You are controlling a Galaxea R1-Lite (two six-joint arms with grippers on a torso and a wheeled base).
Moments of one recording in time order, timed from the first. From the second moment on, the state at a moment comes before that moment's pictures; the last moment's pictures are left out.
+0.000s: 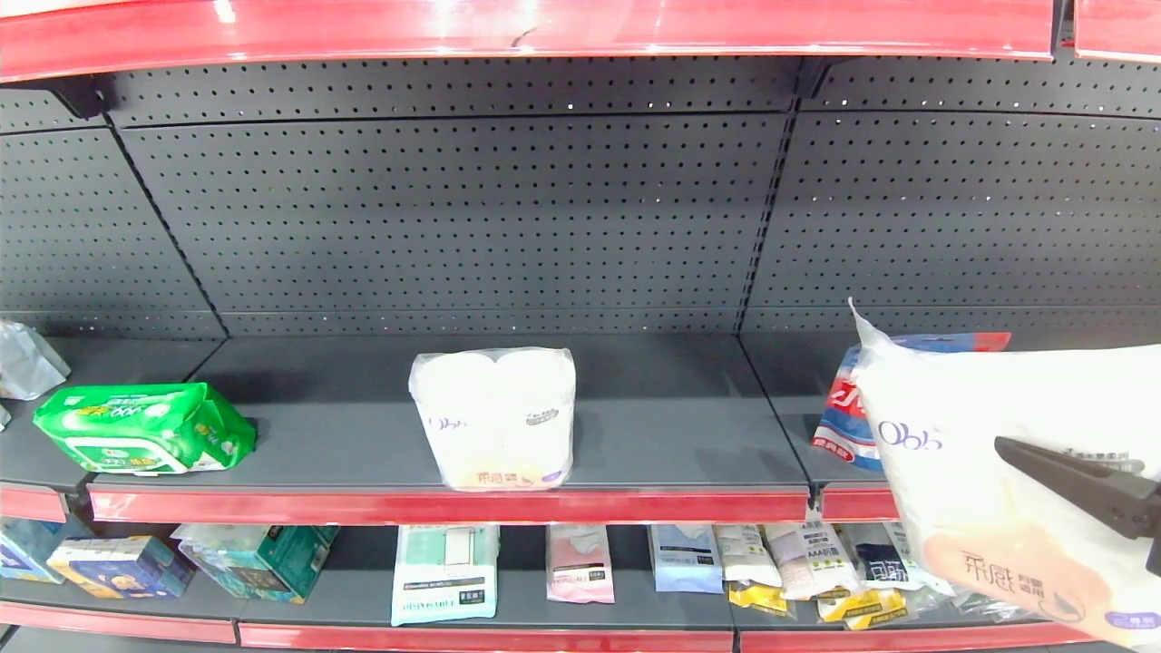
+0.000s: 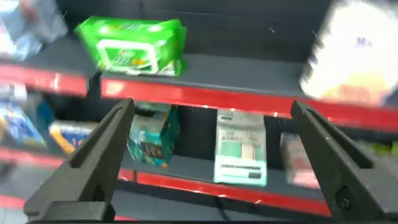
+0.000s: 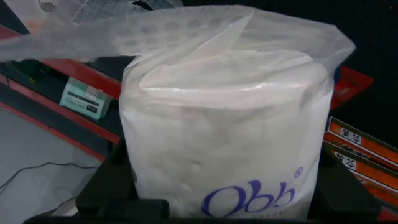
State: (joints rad) left arm 0.00 0.00 -0.05 0.07 0.15 -0.06; right arm 0.19 0.94 -0.54 -0.13 0.17 -0.23
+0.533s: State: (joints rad) left arm 0.01 0.00 -0.02 0.01 0.01 -0.06; right arm 0.18 0.94 -0.54 -0.13 0.17 -0.23
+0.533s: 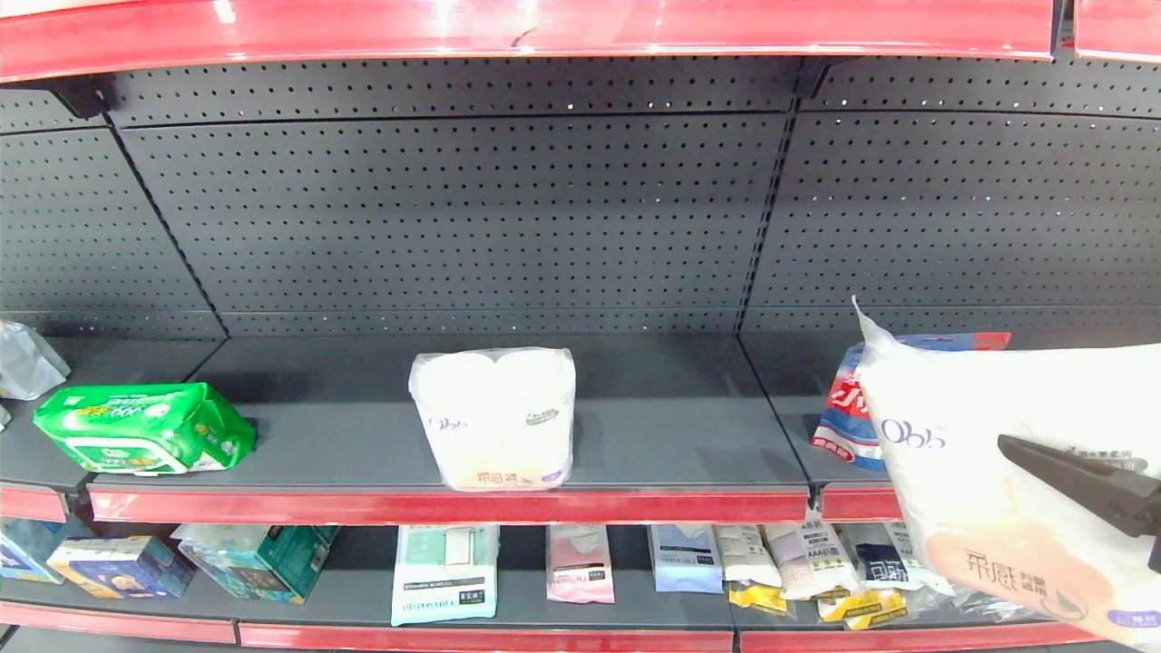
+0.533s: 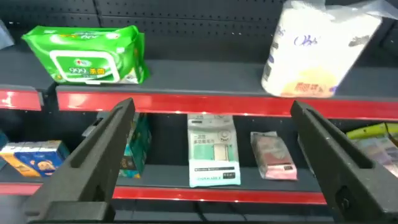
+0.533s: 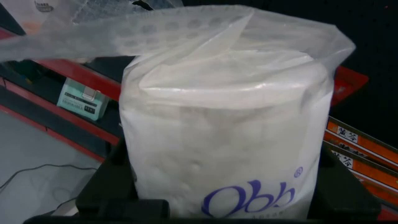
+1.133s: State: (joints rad) left arm 0.00 0.00 -0.01 0.00 0.08 -0.07; right arm 0.18 0.94 -0.54 -0.13 0.16 -0.23
